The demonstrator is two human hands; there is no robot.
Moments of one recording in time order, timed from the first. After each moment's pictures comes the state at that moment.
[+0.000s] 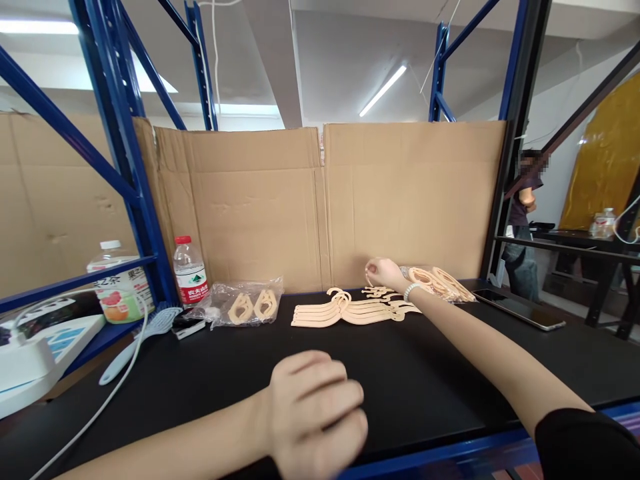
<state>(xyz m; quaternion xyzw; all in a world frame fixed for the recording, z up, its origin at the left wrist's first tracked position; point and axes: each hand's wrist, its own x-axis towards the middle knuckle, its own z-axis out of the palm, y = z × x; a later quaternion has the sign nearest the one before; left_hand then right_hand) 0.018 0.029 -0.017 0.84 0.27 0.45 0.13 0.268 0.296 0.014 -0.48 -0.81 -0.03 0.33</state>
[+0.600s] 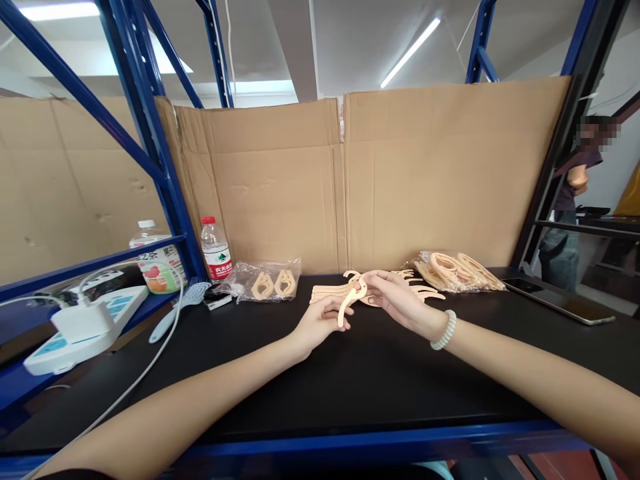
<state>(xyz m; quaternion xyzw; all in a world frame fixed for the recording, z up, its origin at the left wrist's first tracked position) 0.020 0.099 -0.025 0.59 0.39 0.48 0.52 0.207 0.145 0.001 -0.25 -0.59 0.60 0.48</state>
